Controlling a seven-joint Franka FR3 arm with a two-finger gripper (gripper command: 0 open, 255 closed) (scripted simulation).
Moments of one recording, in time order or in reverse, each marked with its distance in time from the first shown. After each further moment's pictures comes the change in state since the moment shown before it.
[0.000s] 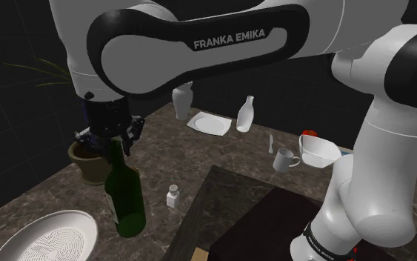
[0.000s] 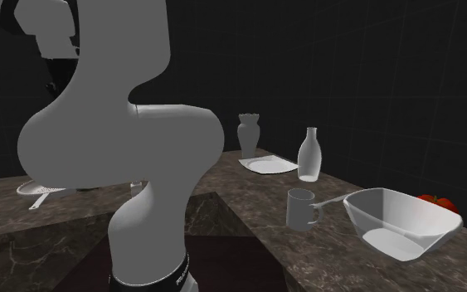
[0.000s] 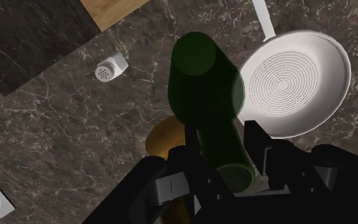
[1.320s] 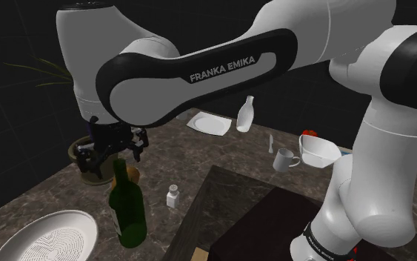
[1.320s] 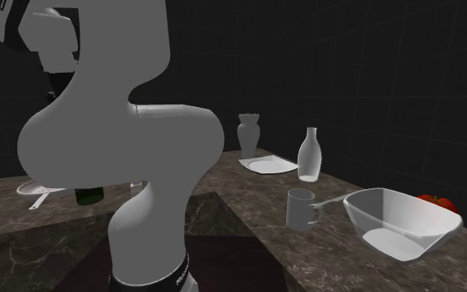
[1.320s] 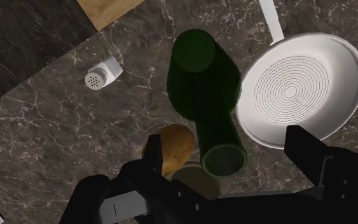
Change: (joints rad) arm -0.001 0.014 -0.003 -0.091 -0.012 0.104 0.018
